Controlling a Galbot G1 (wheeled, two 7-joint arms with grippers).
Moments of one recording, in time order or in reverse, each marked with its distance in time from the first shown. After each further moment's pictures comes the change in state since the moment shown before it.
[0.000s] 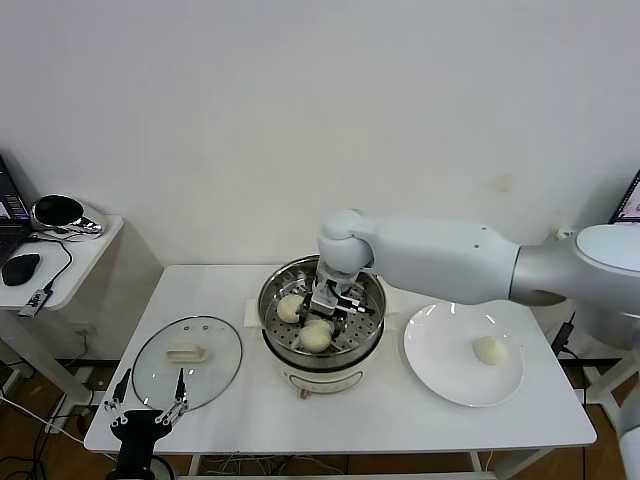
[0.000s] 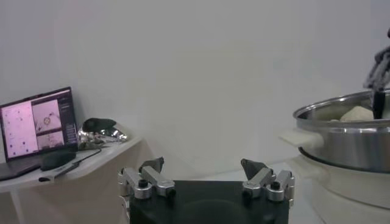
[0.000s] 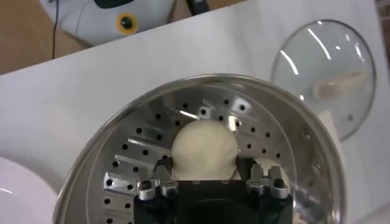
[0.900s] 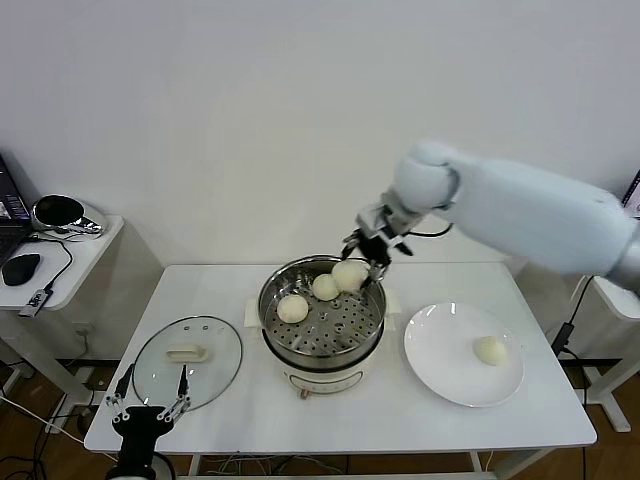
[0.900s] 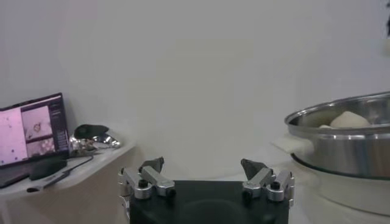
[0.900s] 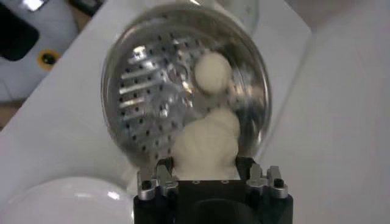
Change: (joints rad) left arm 0.002 0.010 0.004 -0.020 0.004 0.008 0.006; right arm 0.114 -0.173 0.089 0.045 0.217 -0.277 -0.014
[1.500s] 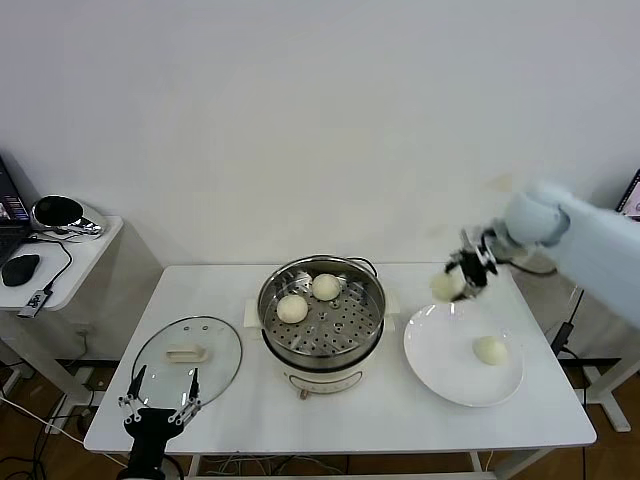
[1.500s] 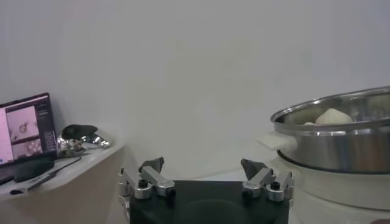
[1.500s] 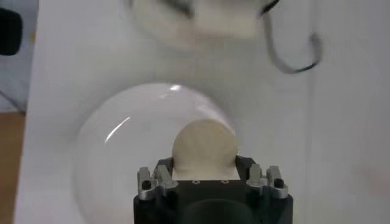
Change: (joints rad) left arm -0.002 0.014 0.032 0.003 0.016 0.001 0.002; right arm -0.117 -0.343 0.208 0.000 -0.068 -0.239 -0.038
